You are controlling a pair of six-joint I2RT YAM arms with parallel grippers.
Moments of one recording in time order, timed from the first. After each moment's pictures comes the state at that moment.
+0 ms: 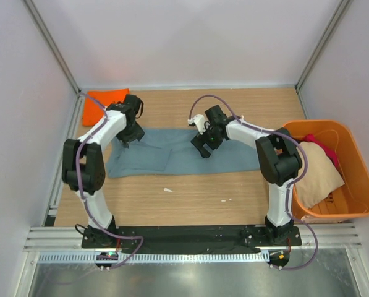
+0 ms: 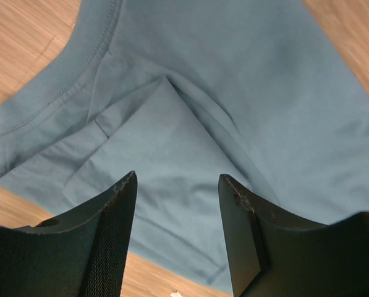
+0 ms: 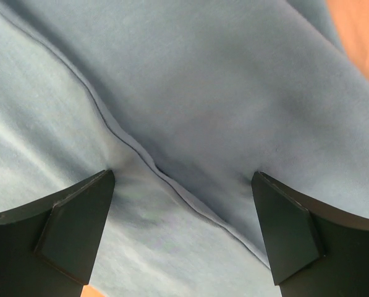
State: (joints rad) left arm -0.24 1.81 1.45 -0.90 -0.31 -0.88; right arm 0.47 2.03 1.42 -0.50 -0.21 -0.44
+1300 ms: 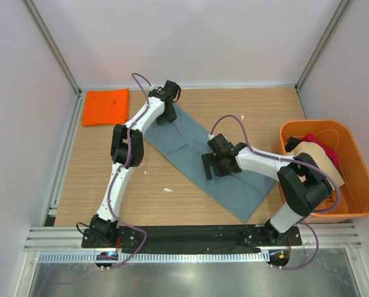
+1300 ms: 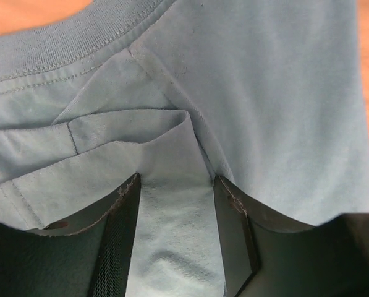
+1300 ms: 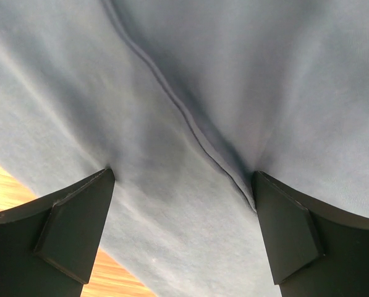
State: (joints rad) left arm -0.41 2.58 2.40 -0.98 -0.33 -0.70; right arm 0.63 1.61 0.90 -0.49 0.10 0.38
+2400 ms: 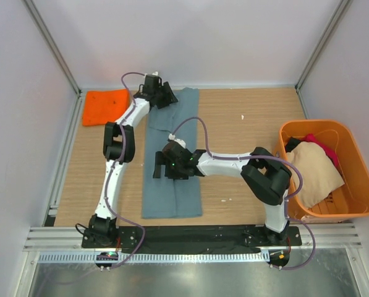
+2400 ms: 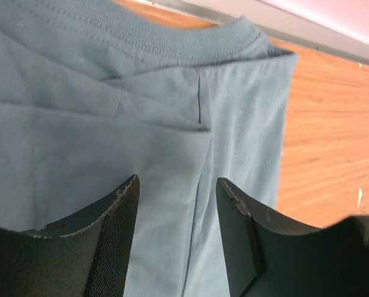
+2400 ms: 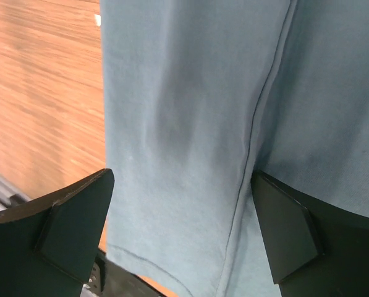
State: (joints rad) left arm -0.26 2.67 2.38 -0.32 0.21 -0.60; right arm 0.97 1.91 1.20 -0.15 -0.01 0.92
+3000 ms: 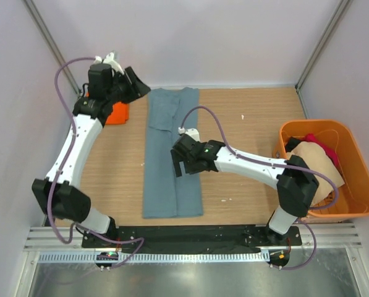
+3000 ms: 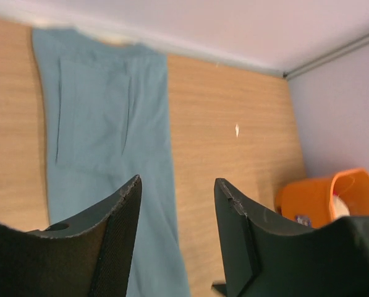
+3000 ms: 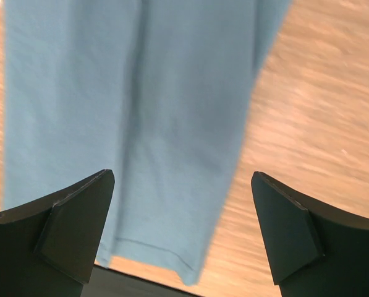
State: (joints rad) left arm -0.19 1.61 1.71 -0.47 0.23 -0.55; right arm 0.97 1.71 1.33 -0.67 0.29 0.64
